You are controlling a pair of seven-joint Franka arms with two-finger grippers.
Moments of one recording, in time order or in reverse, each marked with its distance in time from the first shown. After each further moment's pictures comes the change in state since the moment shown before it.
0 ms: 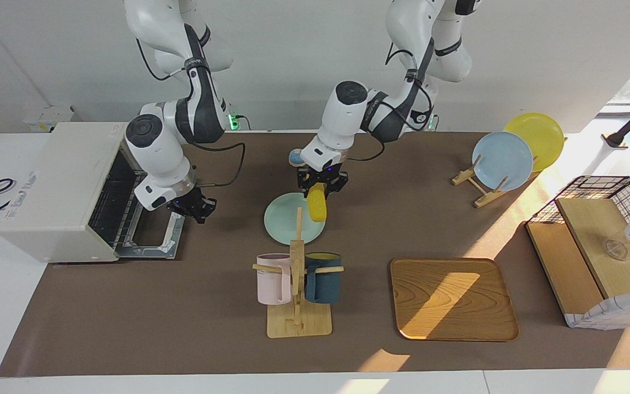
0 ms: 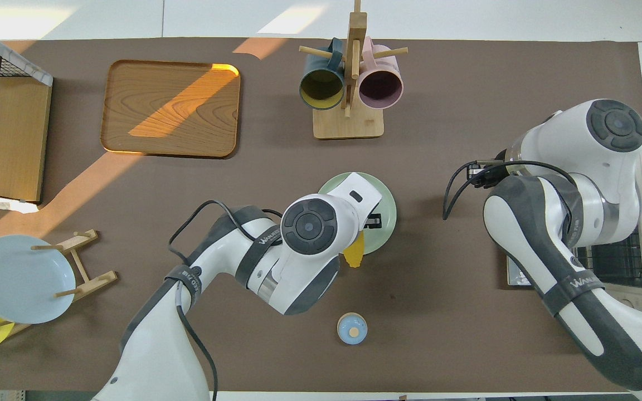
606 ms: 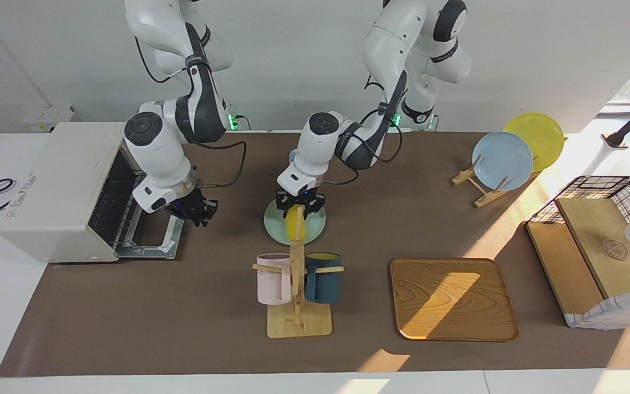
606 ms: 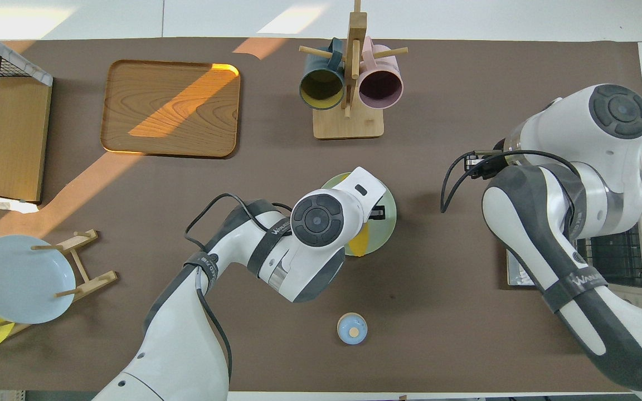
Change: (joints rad) left arm -0.004 0.060 0.009 0.026 0.016 0.058 0.002; right arm 0.019 0.013 0.001 0.082 0.000 -0.046 -0.003
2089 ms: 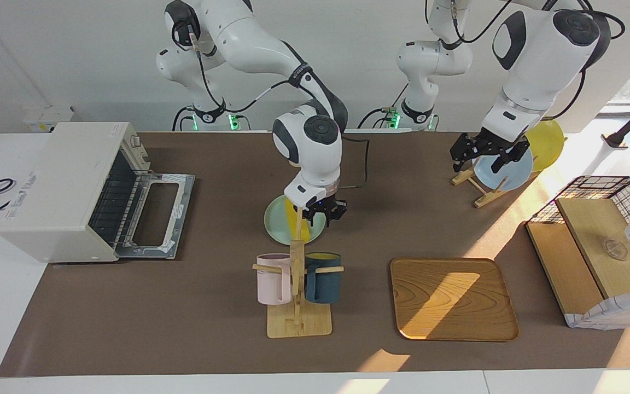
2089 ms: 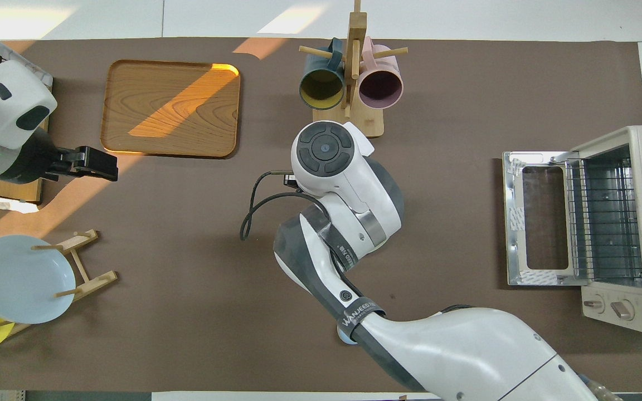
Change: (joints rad) left arm 0.612 -0.476 0.030 0.108 0.082 -0.856 0.596; right arm 0.475 0.332 0.001 0.365 -0.049 0.020 0.535
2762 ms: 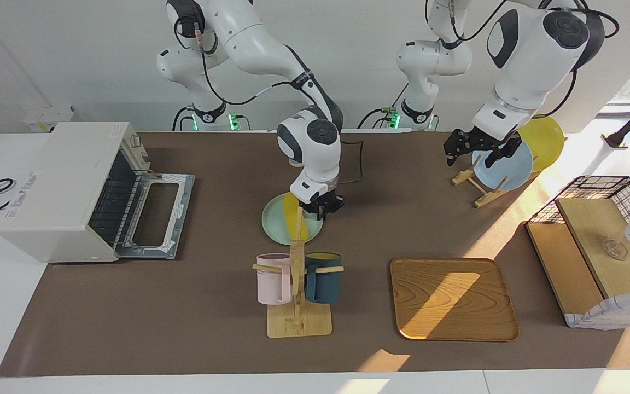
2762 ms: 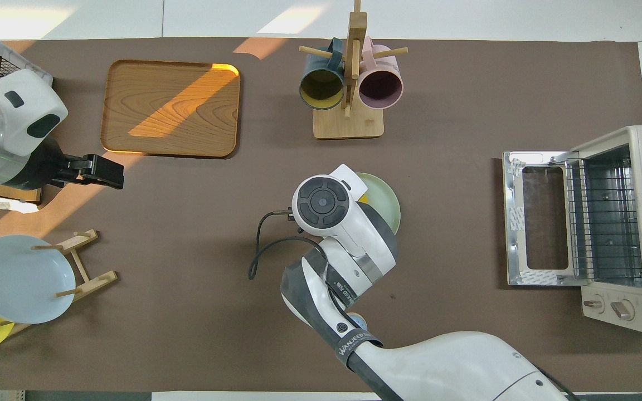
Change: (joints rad) left arm -0.002 -0.001 -0.010 0.009 0.000 -0.024 0.008; right arm 0.051 -0.072 -0.002 -0.241 -0.001 0.162 0.006
